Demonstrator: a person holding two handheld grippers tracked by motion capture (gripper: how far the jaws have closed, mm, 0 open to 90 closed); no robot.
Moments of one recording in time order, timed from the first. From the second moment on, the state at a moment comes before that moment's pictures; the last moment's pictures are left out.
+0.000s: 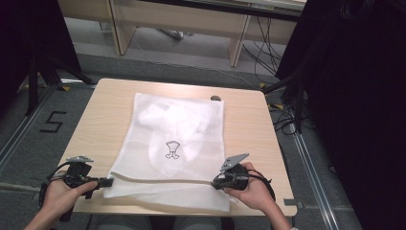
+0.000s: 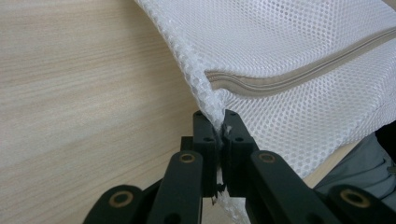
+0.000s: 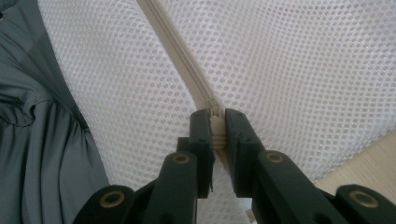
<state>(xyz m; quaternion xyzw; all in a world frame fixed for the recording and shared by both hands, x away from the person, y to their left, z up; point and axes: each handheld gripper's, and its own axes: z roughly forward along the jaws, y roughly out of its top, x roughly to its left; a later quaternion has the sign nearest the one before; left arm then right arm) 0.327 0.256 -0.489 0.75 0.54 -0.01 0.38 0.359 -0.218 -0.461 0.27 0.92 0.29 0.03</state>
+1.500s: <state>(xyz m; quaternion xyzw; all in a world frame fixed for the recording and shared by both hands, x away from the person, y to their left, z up) 0.330 0.256 -0.496 0.78 0.52 -0.01 0.34 0.355 -0.249 -0.469 0.30 0.91 0.28 0.01</state>
